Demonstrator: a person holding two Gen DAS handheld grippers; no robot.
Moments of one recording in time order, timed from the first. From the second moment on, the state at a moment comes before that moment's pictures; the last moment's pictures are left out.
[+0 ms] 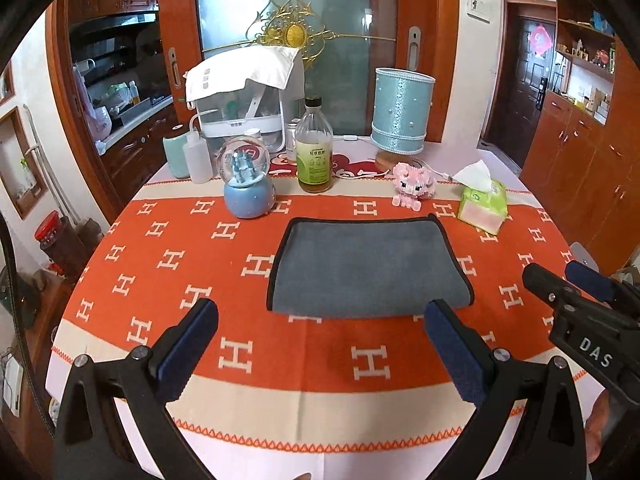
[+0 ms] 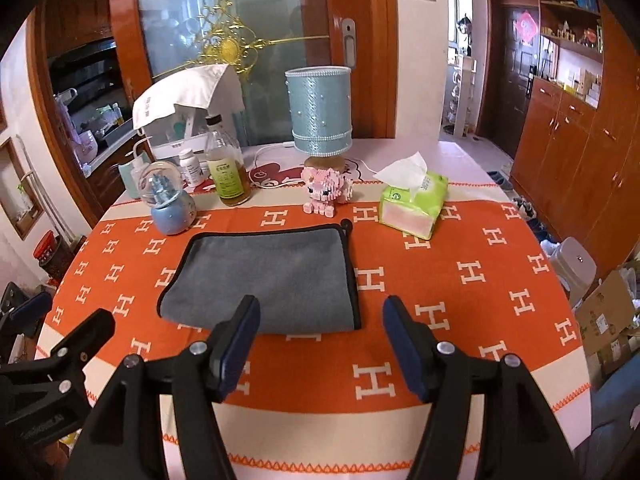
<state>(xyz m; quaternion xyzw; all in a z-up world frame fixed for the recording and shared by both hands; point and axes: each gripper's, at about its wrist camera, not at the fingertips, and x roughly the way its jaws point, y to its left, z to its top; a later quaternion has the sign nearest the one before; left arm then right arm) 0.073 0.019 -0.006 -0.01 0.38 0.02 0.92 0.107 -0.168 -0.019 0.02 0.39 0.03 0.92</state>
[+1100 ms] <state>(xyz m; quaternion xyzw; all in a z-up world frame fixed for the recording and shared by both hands) 0.015 0.002 -0.013 0.01 0.38 0.02 0.92 0.023 -0.171 -0.024 0.02 0.39 0.06 0.92</state>
